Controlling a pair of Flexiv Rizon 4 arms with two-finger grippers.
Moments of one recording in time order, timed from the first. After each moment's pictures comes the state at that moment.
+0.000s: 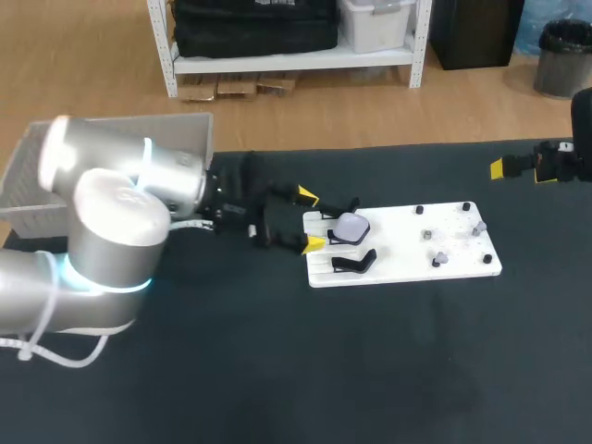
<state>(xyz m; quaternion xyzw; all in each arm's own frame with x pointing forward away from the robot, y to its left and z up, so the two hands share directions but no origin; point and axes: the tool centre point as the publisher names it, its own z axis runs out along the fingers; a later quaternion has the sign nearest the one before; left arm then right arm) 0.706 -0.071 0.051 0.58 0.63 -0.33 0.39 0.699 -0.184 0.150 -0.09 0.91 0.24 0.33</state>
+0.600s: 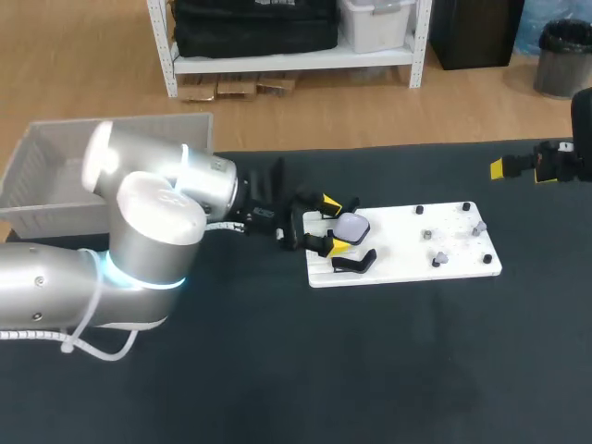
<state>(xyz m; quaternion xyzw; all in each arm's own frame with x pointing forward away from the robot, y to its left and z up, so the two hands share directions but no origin) 0.720 -0.105 0.025 0.58 0.64 -0.34 0.37 0.699 -0.184 0.150 -0.09 0.91 0.24 0.33</state>
